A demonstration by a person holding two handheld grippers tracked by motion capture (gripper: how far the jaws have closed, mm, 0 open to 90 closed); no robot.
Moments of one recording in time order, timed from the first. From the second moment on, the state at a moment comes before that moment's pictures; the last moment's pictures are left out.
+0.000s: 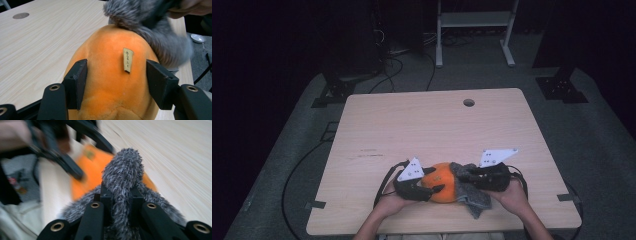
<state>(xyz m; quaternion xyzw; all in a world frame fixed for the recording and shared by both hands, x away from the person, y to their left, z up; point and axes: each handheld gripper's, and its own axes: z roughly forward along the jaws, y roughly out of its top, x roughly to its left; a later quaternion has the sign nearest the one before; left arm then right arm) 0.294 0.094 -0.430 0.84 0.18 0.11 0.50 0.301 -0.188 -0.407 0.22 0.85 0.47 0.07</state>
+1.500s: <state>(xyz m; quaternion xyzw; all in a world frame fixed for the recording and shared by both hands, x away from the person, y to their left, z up) 0.305 0.096 -0.437 0.84 0.19 0.04 0.51 0.306 -0.197 -0.411 0.26 0.84 0.48 0.06</state>
